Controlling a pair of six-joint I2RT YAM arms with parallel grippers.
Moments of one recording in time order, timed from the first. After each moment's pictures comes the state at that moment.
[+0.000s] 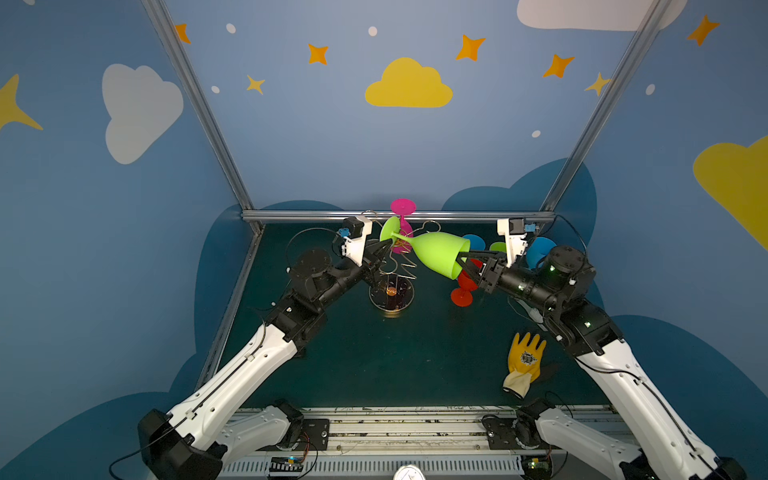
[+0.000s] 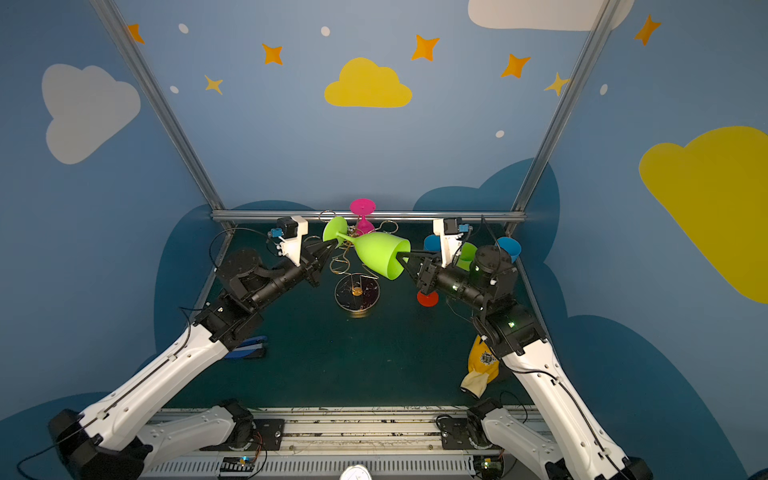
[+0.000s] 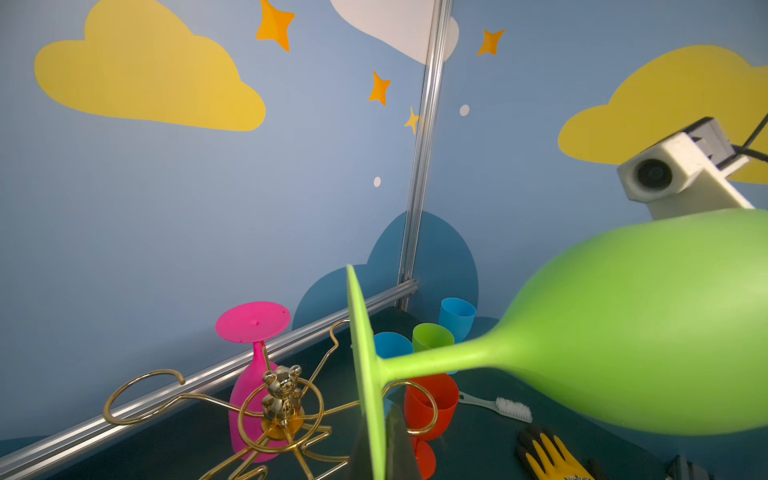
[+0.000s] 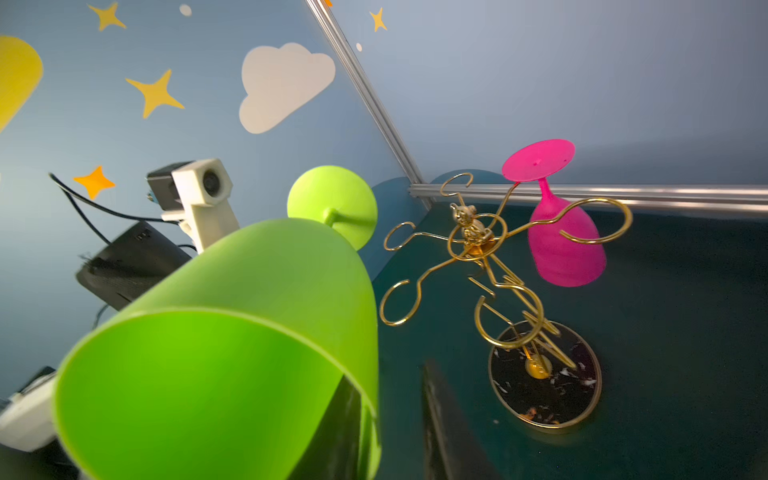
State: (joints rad) left arm -0.59 1.10 1.07 0.09 0.18 -0.13; right arm 0.50 0.96 1.16 -0.26 -0.49 0.51
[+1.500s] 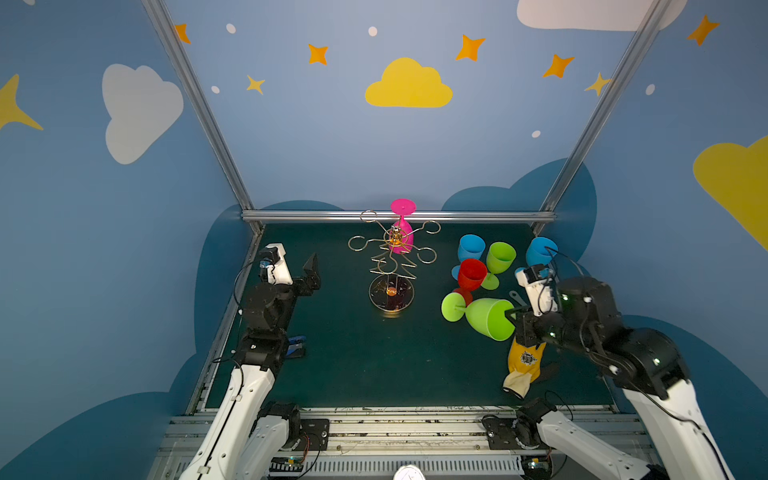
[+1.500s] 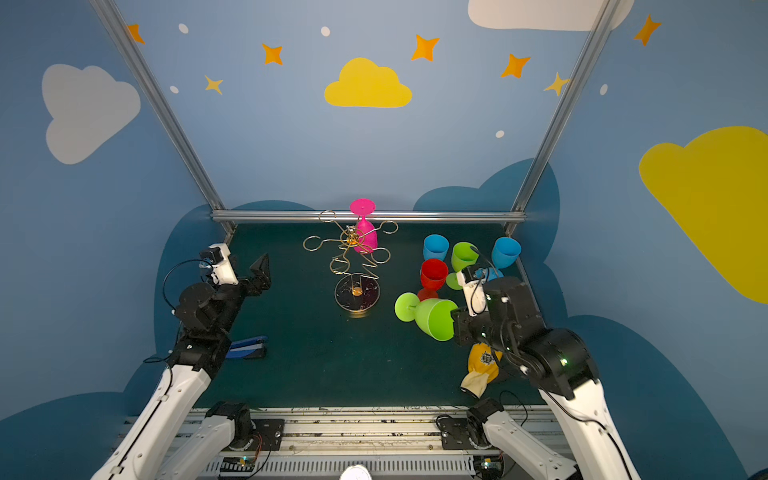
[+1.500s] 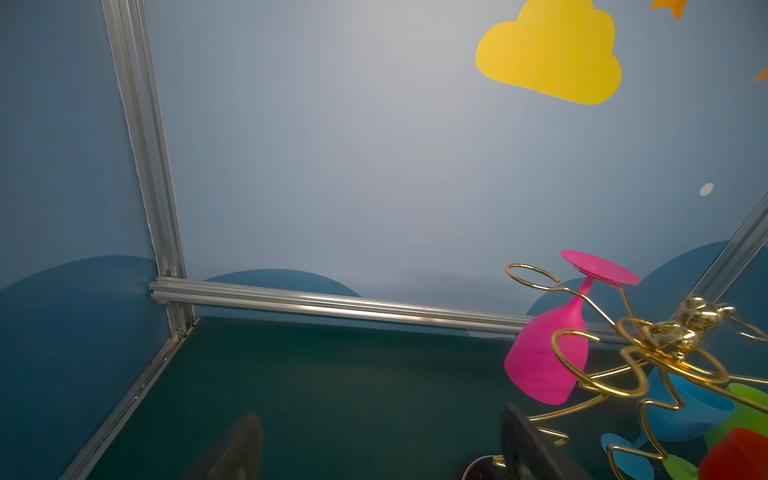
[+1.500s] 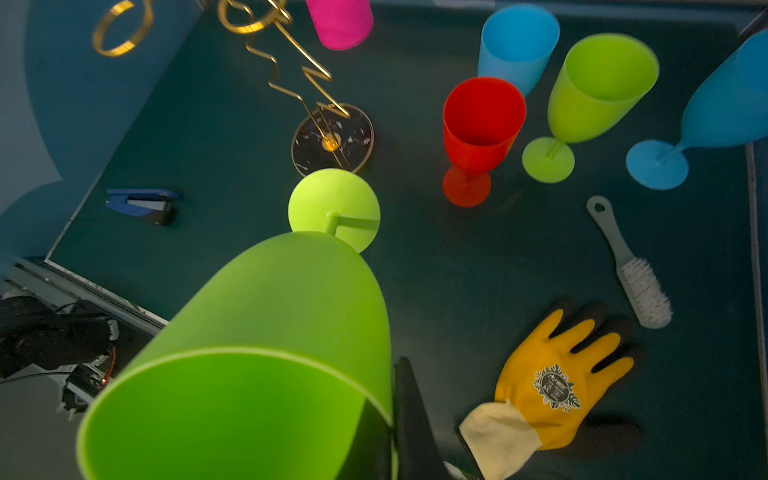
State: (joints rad) left arm -0.07 0.80 0.62 0.16 -0.01 -0.21; right arm 0.52 0.88 1.33 -1.27 -0.04 0.21
